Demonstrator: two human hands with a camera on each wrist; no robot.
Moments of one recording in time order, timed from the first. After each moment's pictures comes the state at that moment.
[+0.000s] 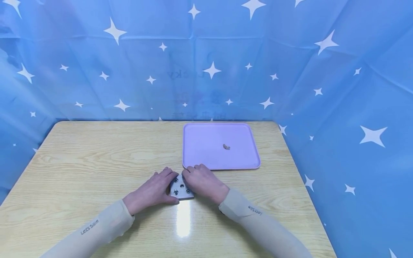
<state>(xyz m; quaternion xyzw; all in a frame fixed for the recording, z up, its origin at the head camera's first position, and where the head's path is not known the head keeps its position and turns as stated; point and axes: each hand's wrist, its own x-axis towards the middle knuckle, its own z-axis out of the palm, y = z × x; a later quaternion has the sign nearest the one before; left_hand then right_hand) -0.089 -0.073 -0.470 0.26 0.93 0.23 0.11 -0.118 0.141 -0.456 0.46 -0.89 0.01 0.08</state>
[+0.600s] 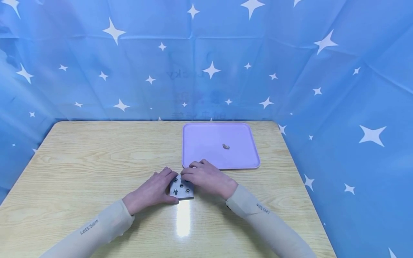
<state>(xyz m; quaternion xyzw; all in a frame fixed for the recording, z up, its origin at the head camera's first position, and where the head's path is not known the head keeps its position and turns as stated) -0.089 -0.072 -0.471 0.26 0.93 0.22 0.10 -0.126 0.164 -0.434 0.53 -0.85 -0.03 0.00</state>
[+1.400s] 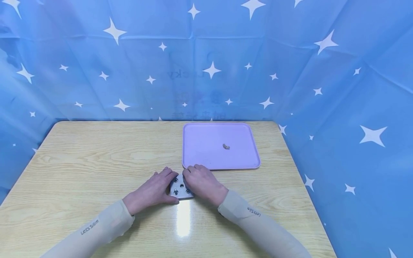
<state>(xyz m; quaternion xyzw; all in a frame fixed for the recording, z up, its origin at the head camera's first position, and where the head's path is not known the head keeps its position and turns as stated) -0.089 -0.073 -0.471 0.26 0.93 0.24 0.09 -0.114 0.138 -0.461 0.42 -0.90 0.05 0.09</state>
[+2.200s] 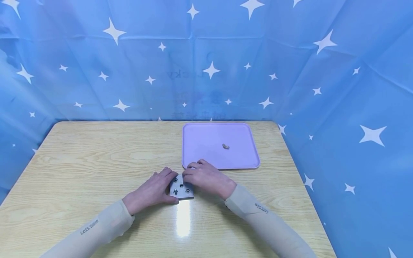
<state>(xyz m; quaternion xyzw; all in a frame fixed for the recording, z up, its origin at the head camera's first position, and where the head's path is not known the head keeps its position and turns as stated) -0.090 -0.072 -0.473 0.26 0.93 0.23 0.10 -0.129 0.163 -0.443 0.55 -0.83 -0.02 0.06</state>
